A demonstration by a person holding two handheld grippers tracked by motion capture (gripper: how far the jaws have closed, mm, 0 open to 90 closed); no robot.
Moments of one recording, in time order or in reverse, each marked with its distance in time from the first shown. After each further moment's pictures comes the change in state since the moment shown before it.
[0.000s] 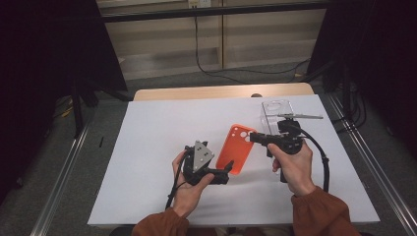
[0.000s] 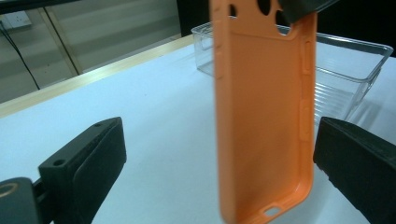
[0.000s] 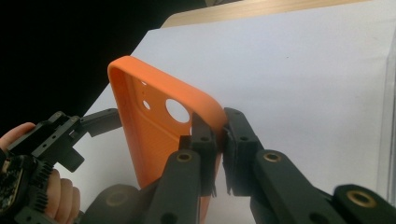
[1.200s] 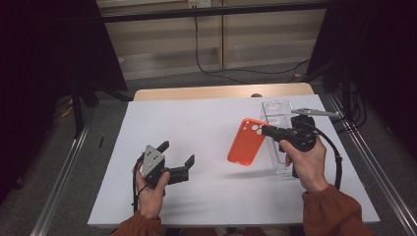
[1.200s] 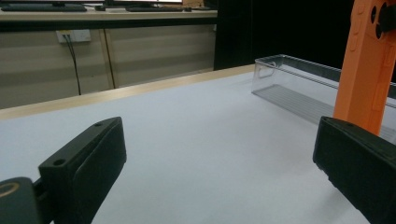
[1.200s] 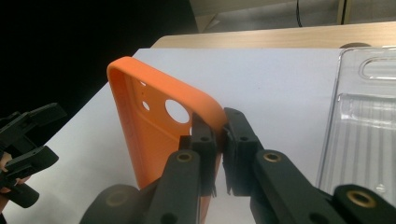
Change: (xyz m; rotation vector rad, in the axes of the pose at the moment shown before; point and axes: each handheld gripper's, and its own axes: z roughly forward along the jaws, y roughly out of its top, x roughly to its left) left arm 0.066 -0.039 -0.060 -0.166 0.113 -0.137; right arm -0.014 0.010 -0.023 -0.085 -0.040 -0.101
